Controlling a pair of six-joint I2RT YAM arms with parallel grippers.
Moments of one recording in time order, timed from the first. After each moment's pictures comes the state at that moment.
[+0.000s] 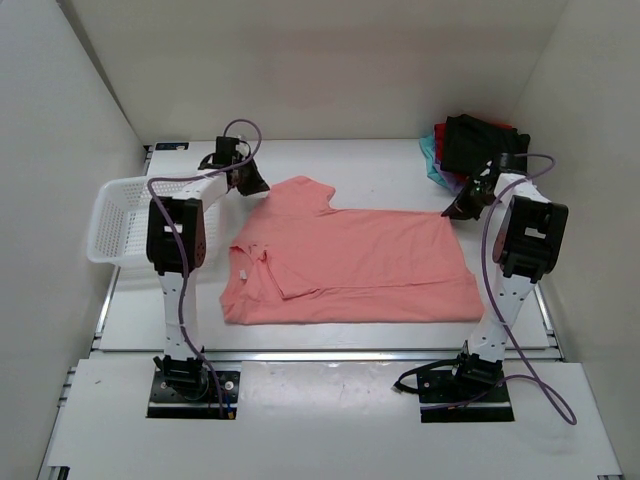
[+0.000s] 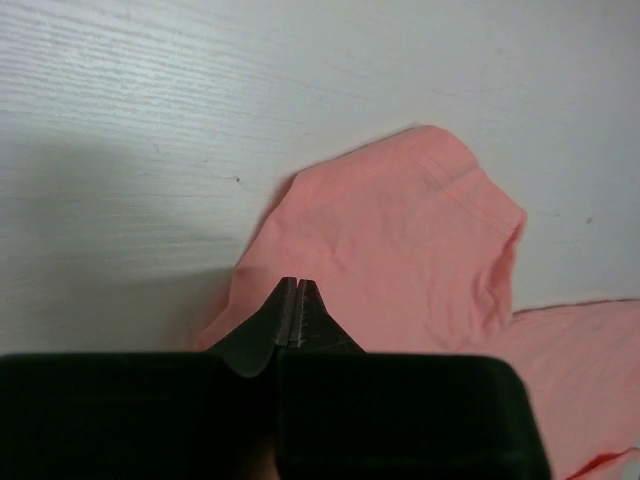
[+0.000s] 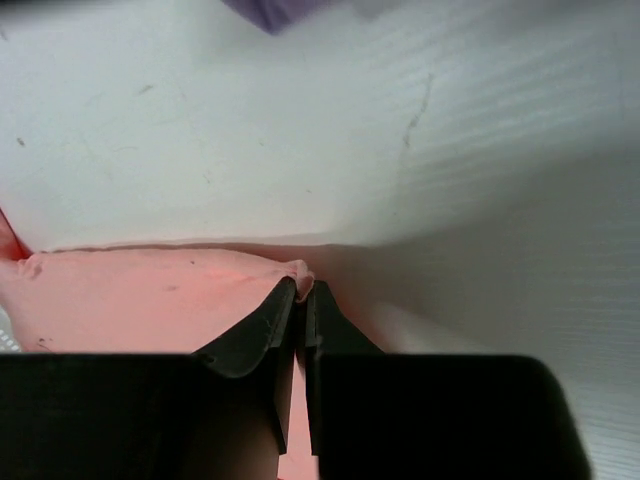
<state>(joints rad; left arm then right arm) -0.13 2.25 1.72 -0.28 0.28 -0.51 -0.27 2.18 1.63 -0.62 -0.46 0.35</state>
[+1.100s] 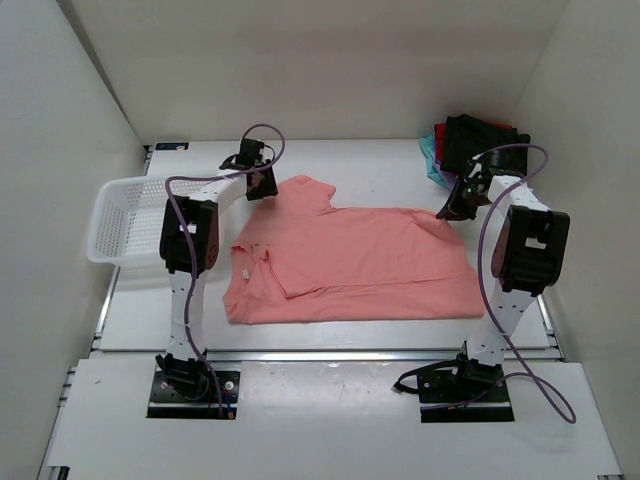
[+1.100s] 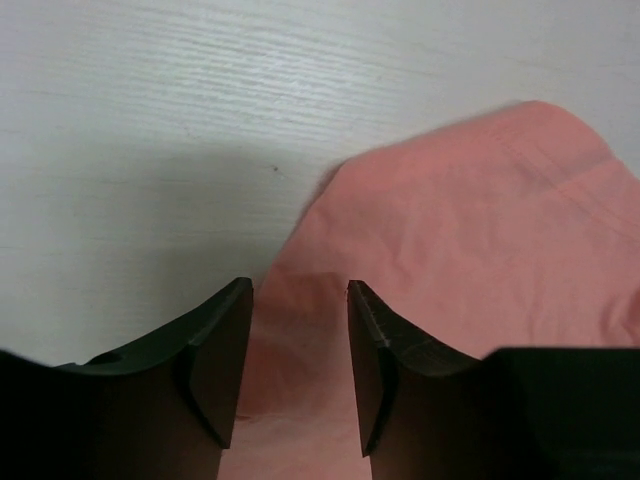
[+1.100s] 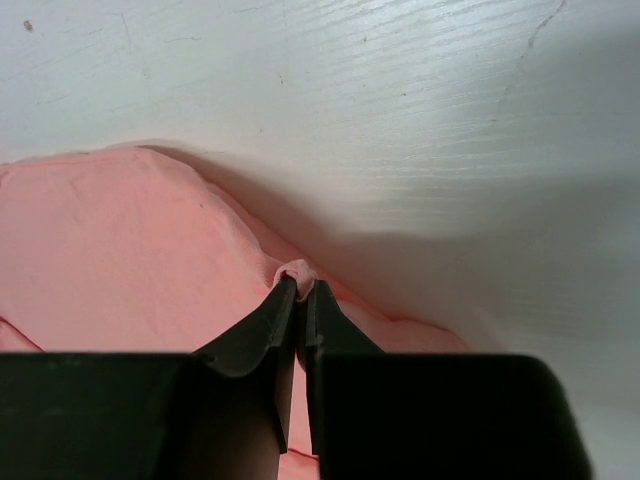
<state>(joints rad) -0.23 2.27 1.77 -0.36 -0.03 -0.39 -0.20 2.00 1.49 -0.61 -0.41 0.22</state>
